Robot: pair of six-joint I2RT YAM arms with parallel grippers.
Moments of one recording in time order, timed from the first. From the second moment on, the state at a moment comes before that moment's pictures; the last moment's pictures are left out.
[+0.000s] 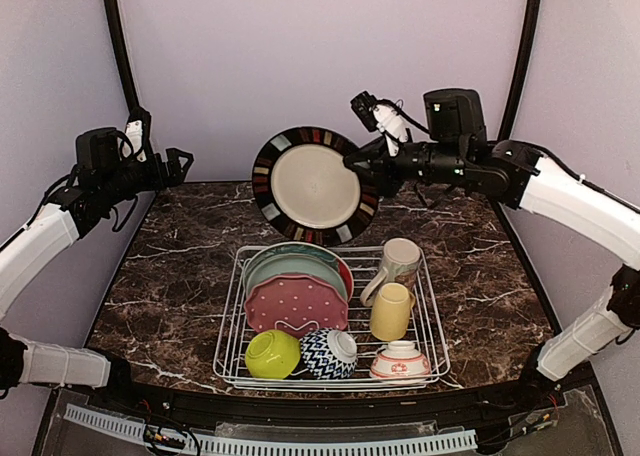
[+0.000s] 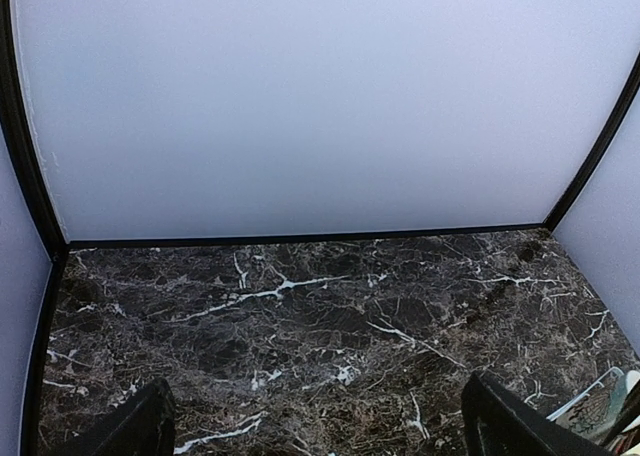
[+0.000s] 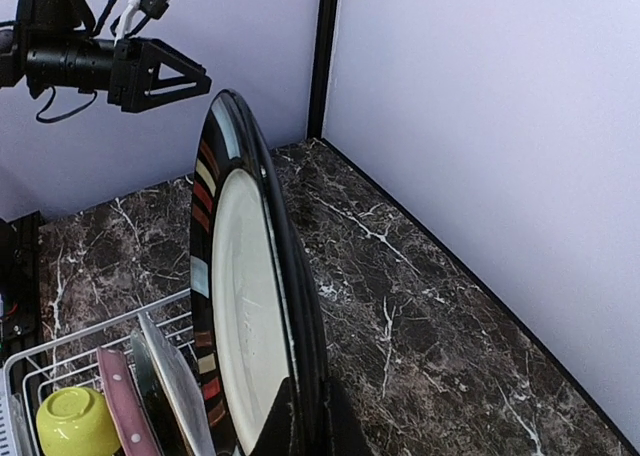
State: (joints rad) left arm -0.19 1.11 1.03 -0.19 0.11 -0.19; right arm 0.85 1.43 1.46 -0.34 -0.13 -0.17
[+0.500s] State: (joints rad) left arm -0.19 1.11 1.03 -0.19 0.12 -0.19; right arm 0.40 1.41 1.39 -0.19 -0.31 0.37
